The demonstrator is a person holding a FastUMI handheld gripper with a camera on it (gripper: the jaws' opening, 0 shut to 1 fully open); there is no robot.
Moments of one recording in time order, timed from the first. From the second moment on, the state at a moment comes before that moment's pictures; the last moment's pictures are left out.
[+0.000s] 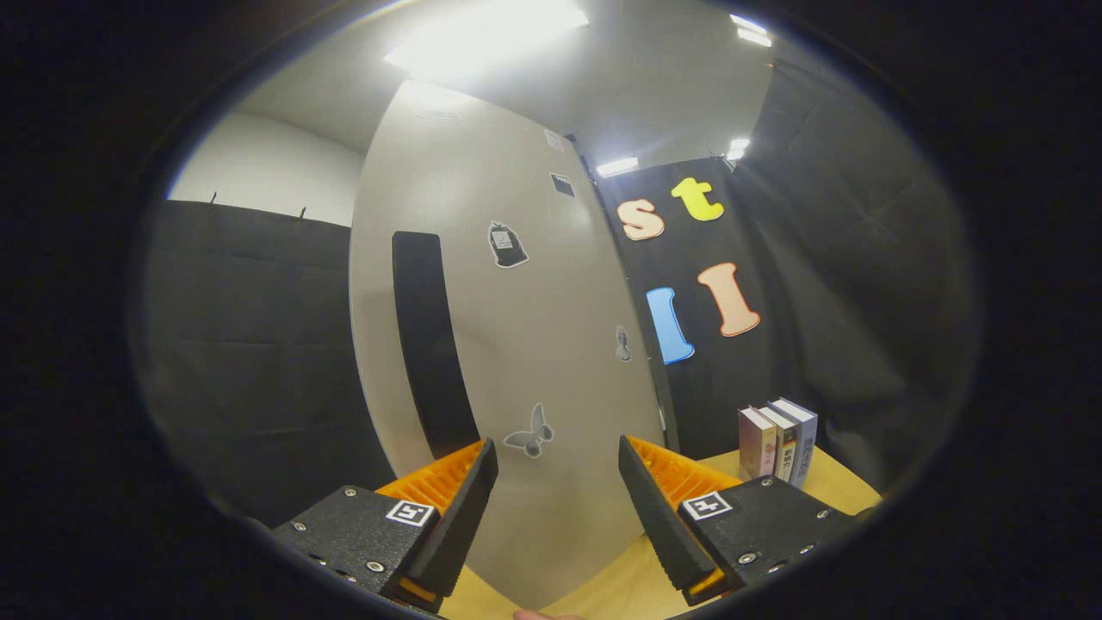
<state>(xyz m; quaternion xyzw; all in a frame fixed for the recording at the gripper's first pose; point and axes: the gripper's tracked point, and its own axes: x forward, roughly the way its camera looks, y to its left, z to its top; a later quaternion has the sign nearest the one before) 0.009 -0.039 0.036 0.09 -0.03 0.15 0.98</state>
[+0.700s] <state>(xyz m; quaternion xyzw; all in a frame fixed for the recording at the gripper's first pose) 0.034 0.037 -0.002 0.05 0.01 0.20 0.98</state>
